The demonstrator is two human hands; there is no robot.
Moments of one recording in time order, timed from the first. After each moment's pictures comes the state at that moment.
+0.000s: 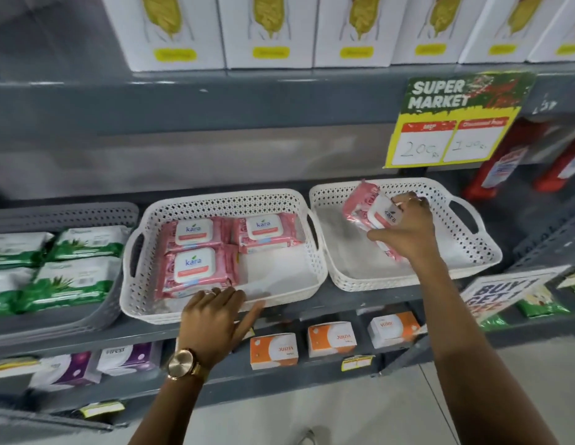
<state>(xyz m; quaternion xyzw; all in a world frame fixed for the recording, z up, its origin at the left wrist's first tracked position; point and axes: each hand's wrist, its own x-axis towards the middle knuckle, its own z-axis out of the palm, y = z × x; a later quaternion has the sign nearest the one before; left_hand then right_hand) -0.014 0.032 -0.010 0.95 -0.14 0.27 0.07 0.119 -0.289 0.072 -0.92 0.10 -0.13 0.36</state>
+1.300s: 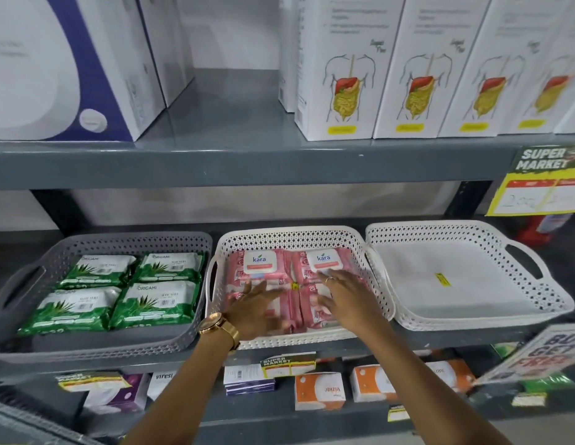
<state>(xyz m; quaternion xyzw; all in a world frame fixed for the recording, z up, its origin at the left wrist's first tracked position) 0.042 0.115 0.025 0.96 -0.08 -0.18 0.19 0.075 -0.101 0.035 -0.98 -0.17 0.06 0.11</state>
